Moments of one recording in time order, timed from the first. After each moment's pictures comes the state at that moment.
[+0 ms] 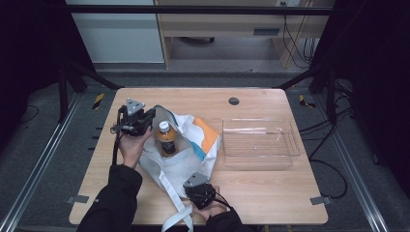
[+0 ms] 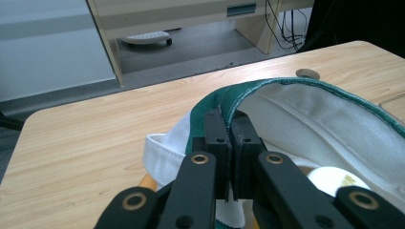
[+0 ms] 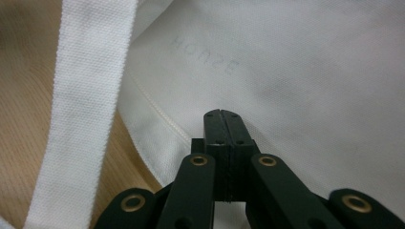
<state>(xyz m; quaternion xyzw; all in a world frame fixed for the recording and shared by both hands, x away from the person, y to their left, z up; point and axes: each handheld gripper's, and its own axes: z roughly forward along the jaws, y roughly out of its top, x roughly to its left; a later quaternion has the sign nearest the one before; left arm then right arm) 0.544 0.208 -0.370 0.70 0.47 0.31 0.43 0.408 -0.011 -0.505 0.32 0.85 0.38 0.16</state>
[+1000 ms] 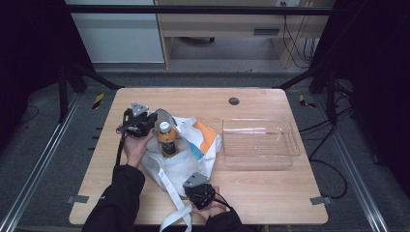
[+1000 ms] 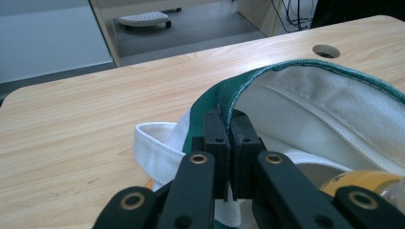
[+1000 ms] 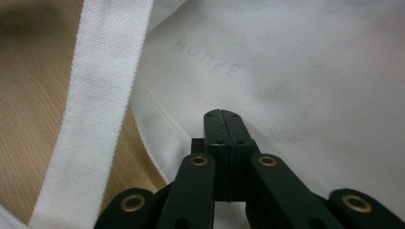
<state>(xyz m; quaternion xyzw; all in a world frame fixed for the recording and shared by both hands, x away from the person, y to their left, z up) 0.568 0.212 -0.407 0.71 0.48 0.30 0.41 0.408 -0.010 -0.506 0.32 0.85 0.38 0.17</state>
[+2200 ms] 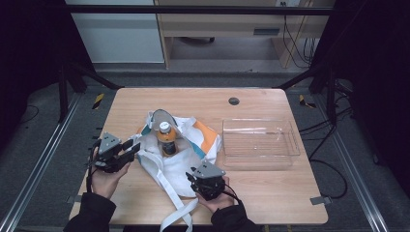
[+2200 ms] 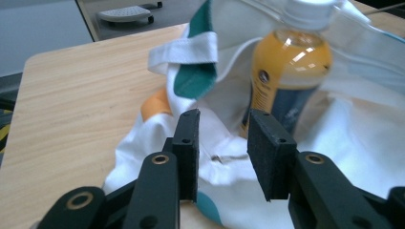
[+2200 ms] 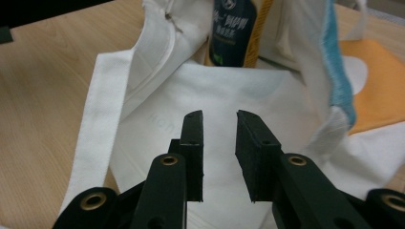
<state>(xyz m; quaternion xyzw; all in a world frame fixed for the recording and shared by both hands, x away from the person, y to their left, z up) 0.452 0.268 -0.410 0.73 0.45 0.27 0.43 0.412 -0.037 -0.452 0.33 0.80 0.45 0.21</state>
